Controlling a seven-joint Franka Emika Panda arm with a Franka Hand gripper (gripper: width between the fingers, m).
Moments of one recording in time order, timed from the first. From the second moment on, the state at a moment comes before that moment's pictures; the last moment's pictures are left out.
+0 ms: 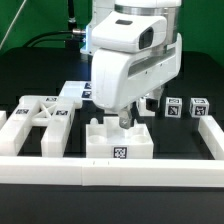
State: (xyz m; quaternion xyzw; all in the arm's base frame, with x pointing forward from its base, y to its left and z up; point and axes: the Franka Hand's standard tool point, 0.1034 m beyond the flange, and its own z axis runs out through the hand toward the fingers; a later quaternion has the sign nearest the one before) arm 0.581 0.020 0.052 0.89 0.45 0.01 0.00
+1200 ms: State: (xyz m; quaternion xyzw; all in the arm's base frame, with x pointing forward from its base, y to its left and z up) arm 0.580 0.025 0.023 1.00 0.04 0.01 -0.02
